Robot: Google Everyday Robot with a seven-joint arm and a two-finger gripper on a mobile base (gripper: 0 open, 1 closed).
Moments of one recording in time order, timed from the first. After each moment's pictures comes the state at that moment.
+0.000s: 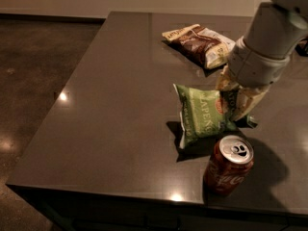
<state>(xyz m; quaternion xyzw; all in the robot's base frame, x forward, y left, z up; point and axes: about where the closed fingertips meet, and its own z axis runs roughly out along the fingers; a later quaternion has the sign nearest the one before) 0.468 -0.172 0.897 -0.88 0.46 0.01 0.08</state>
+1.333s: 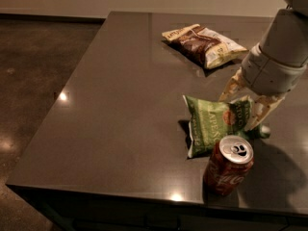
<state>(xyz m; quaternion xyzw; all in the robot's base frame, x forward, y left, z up) 0.448 -0.198 0.892 -0.89 0.45 0.02 0.08</state>
